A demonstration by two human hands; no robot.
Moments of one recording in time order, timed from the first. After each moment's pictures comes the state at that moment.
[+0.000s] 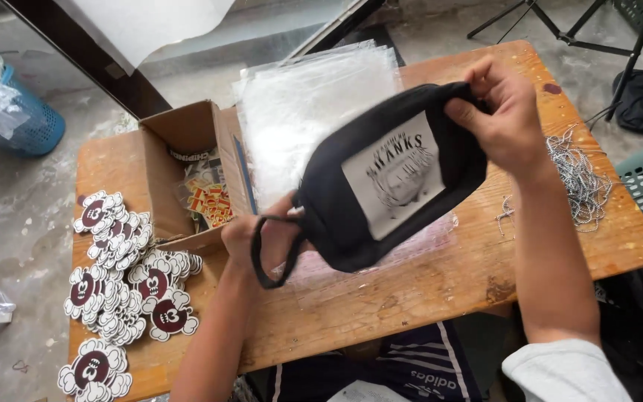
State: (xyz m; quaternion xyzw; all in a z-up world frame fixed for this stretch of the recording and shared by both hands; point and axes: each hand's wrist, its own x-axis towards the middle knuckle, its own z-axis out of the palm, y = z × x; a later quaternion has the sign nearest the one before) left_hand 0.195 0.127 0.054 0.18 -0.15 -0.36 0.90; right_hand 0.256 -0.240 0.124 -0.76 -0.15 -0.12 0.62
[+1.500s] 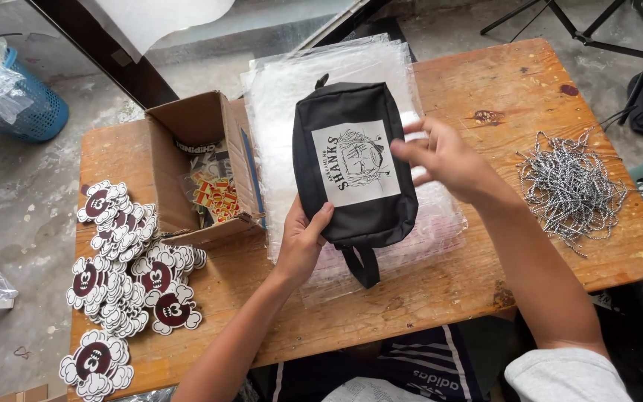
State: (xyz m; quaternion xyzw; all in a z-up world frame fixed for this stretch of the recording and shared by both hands) left_hand 0.181 0.071 0.035 0.50 -0.04 -0.08 0.86; right_hand 0.244 -0.174 0.099 -0.75 0.02 0.11 0.66
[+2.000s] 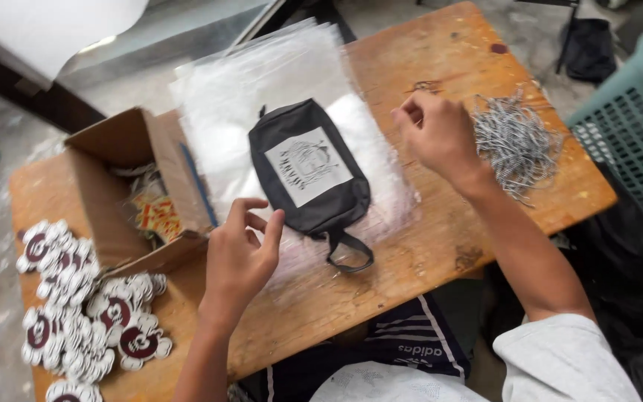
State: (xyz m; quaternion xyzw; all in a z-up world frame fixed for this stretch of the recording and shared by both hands) left_hand 0.162 0.090 0.097 0.90 -0.06 0.01 0.43; right_hand 0.243 -0.251 0.057 -0.95 0.07 -0.14 0.26
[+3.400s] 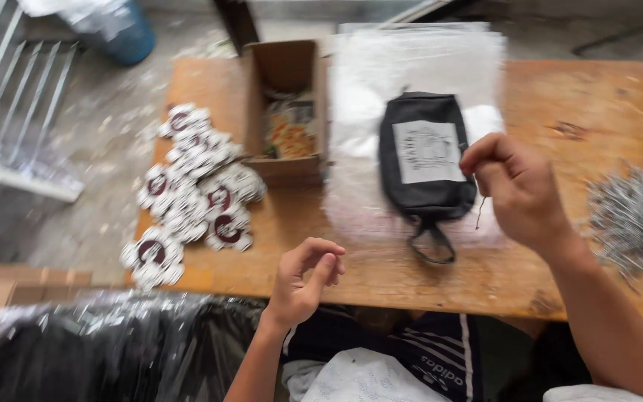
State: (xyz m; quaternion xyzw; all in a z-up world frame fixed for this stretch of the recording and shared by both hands) left_hand 0.034 0.139 0.060 0.70 -0.08 0.06 0.71; right_hand 0.175 -0.144 0.131 -0.83 -0.17 -0.02 0.53
